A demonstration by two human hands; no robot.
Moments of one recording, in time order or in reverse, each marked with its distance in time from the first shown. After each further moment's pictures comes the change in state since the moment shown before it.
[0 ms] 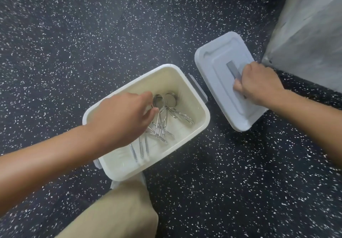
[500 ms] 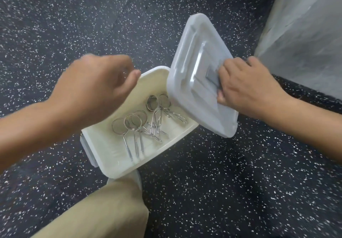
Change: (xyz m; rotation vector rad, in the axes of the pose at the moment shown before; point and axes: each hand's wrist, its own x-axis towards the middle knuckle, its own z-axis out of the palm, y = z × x) left_hand 0.000 -0.007 -0.061 -0.136 0.313 0.050; right_hand -0.065 -0.040 -0.094 -0.327 0.279 -0.437
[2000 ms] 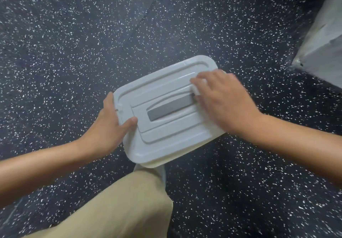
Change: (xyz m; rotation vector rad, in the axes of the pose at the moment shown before) left_hand -0.098 -0.090 0.055 -0.472 -0.349 -0.757; right_hand 0.054 -0.115 -0.018 0.450 0.055 -0.051
